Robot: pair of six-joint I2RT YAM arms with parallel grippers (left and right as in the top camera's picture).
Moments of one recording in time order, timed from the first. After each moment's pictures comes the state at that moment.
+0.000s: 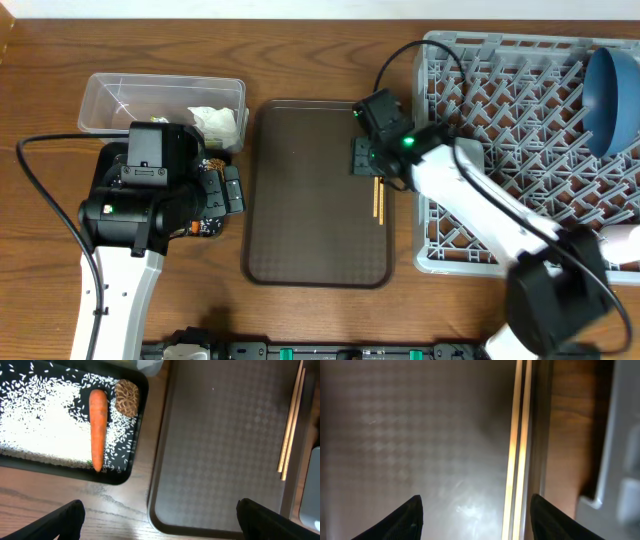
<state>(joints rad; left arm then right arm) -0.07 1.14 1.20 -1.18 0.07 -0.26 0.57 1.79 1.33 -0.70 0.08 0.60</state>
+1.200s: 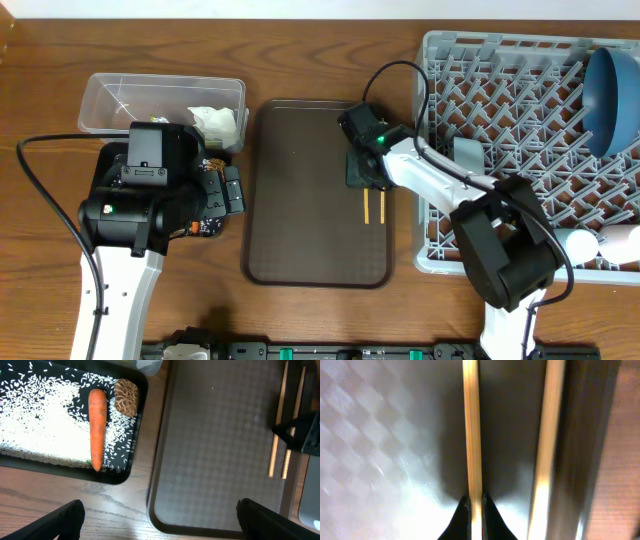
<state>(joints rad) -0.07 1.14 1.20 -1.18 0.07 -0.26 0.57 2.03 1.35 -0.66 0.06 0.62</state>
